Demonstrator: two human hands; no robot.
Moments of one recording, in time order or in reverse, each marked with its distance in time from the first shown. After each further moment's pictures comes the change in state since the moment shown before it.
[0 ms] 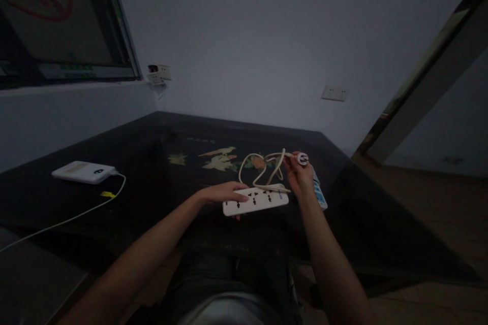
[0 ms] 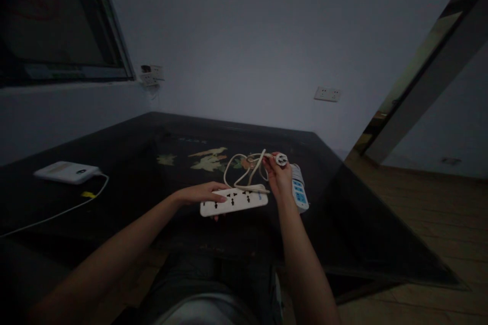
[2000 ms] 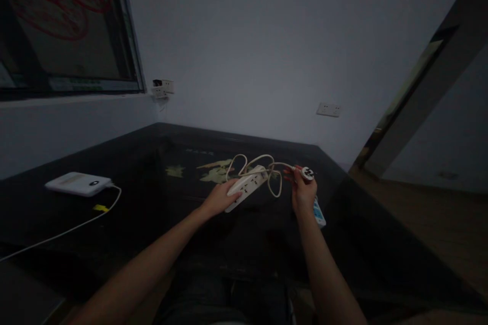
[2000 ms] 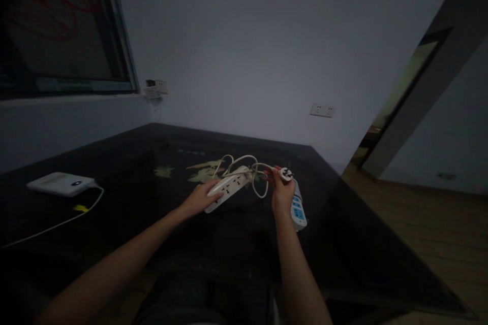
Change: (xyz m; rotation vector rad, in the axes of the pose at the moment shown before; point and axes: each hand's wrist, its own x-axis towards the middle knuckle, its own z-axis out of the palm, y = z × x) left_hand 0.010 -0.005 -0.009 0.599 0.806 0.263; right_hand -0.003 -0.010 0.006 -0.033 0.174 -0.142
